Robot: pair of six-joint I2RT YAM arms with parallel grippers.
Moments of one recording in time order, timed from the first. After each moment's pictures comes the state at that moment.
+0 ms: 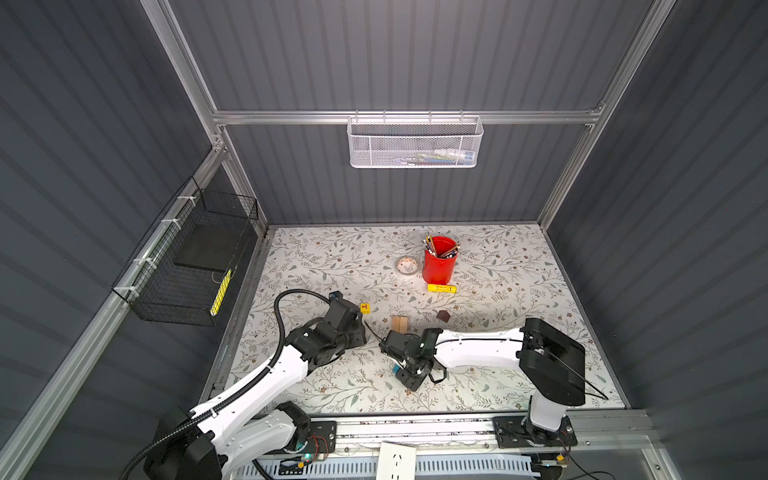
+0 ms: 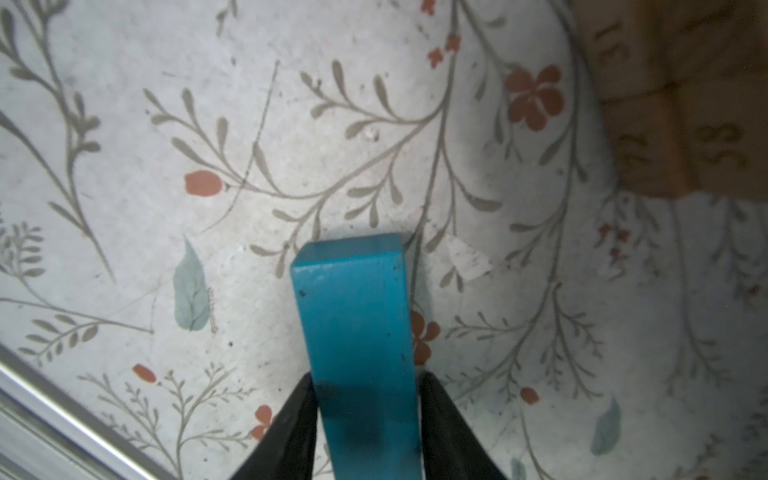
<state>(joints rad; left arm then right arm) -0.67 1.04 0.69 -0.59 -0.14 -0.74 1.17 1.80 1.10 -0.68 0.05 0.24</state>
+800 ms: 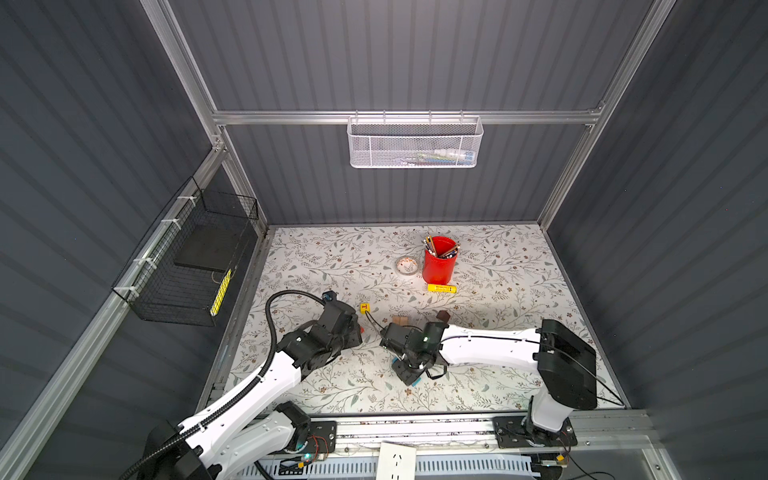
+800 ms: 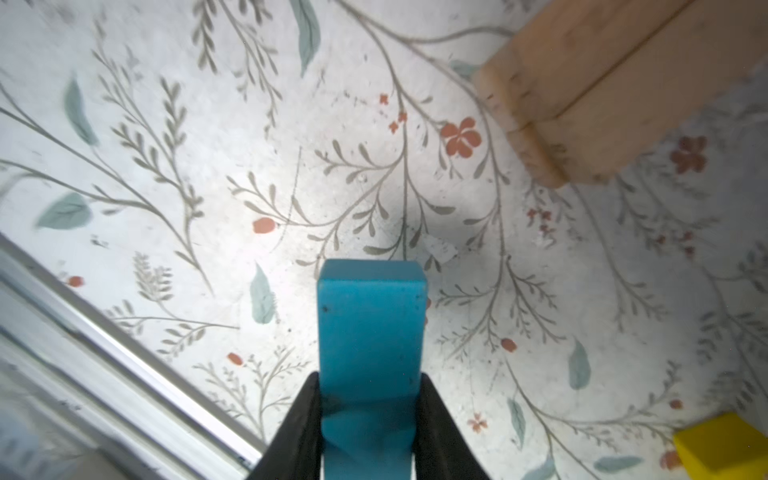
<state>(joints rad) -0.67 0.96 0.69 -0.64 -0.21 -0.75 1.17 1.72 1.20 -0.77 0.04 0.45</state>
